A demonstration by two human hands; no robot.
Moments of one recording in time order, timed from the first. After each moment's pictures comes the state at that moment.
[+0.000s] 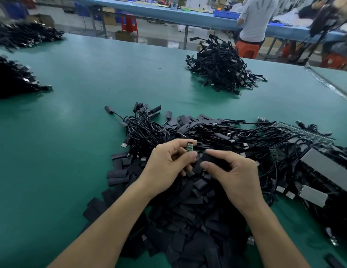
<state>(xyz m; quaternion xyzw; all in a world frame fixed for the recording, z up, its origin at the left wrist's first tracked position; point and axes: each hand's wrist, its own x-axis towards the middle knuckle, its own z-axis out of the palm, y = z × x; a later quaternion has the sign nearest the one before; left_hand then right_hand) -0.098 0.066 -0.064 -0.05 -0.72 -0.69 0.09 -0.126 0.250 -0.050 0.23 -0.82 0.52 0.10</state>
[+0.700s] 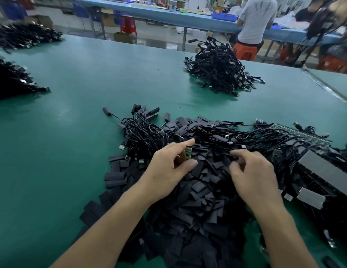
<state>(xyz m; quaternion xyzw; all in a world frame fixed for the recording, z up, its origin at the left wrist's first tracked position) -0.095 0.066 -0.066 -0.06 -0.83 -0.54 0.13 -0.134 0.274 -0.040 0.08 -0.95 0.28 0.11</state>
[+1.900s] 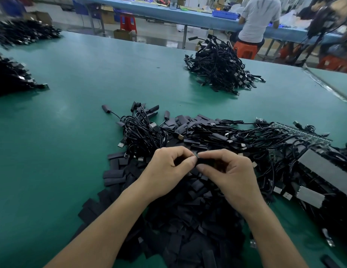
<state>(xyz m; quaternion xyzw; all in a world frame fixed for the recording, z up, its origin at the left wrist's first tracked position) -0.093 0.070 -0.059 -0.07 -0.80 -0.58 0.11 -0.121 0.248 -0.039 0.27 -0.78 0.56 0.04</state>
